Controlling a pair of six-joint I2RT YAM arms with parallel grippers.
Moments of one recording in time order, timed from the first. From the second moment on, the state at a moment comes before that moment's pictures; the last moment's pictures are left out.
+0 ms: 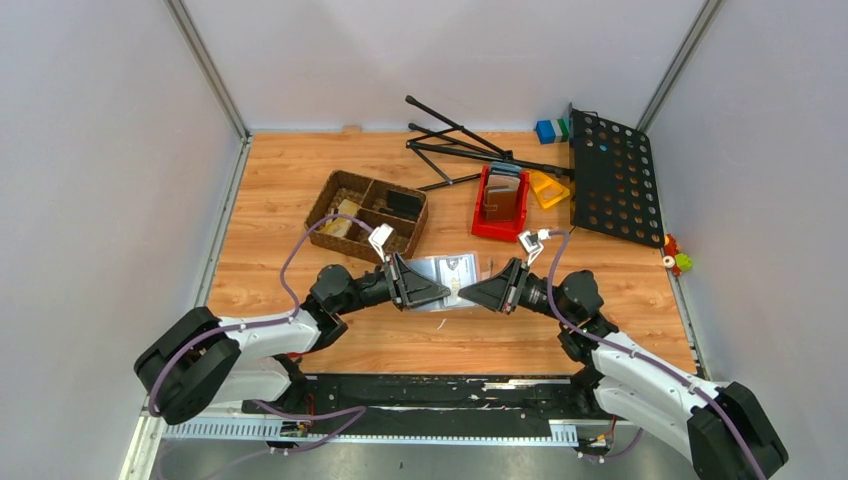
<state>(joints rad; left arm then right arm) -0.79 1.22 0.30 1.12 0.50 -1.41 0.59 0.84 0.21 0.75 -0.61 1.22</state>
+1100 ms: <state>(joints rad) -0.77 1.03 0.34 0.68 0.51 -1.21 0.61 0.77 0.18 0.65 -0.60 1.20</state>
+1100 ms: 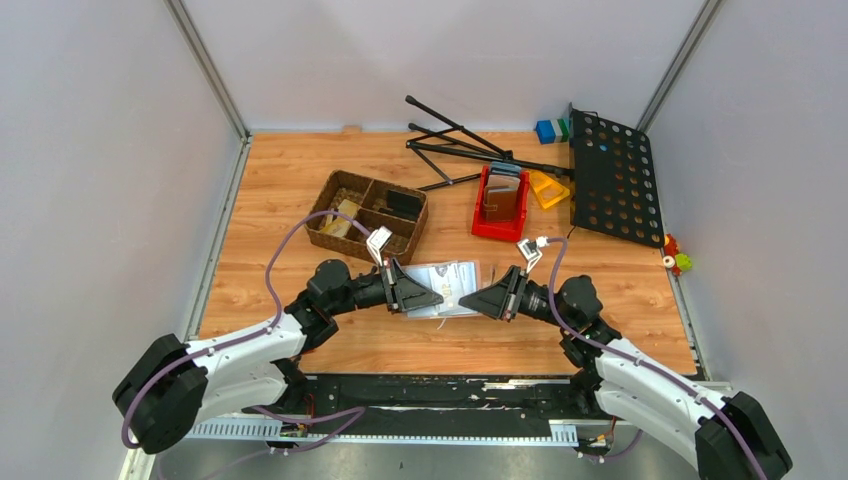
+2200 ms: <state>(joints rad) -0.73 1.05 0.33 0.64 0.63 -1.18 0.63 0.81 0.18 0.68 -0.62 1.20</state>
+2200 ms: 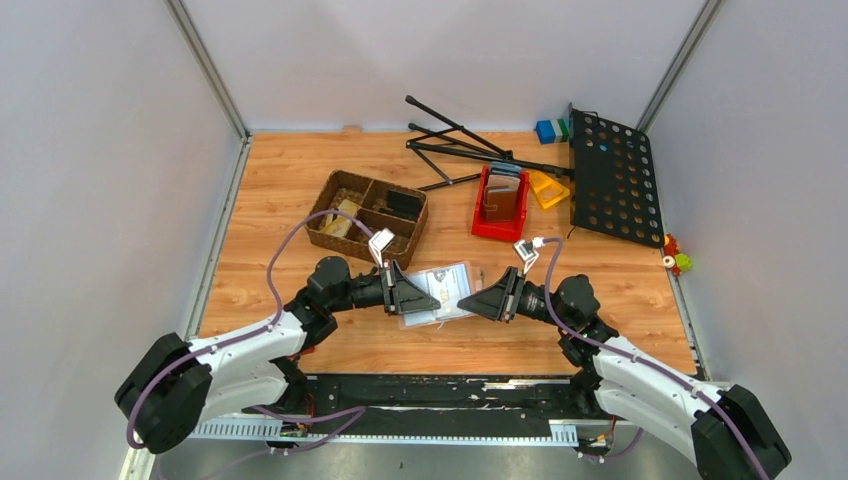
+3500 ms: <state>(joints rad) -0.69 0.99 0.30 0.68 0.65 -1.21 0.62 0.79 0.15 0.72 -0.61 1.23</state>
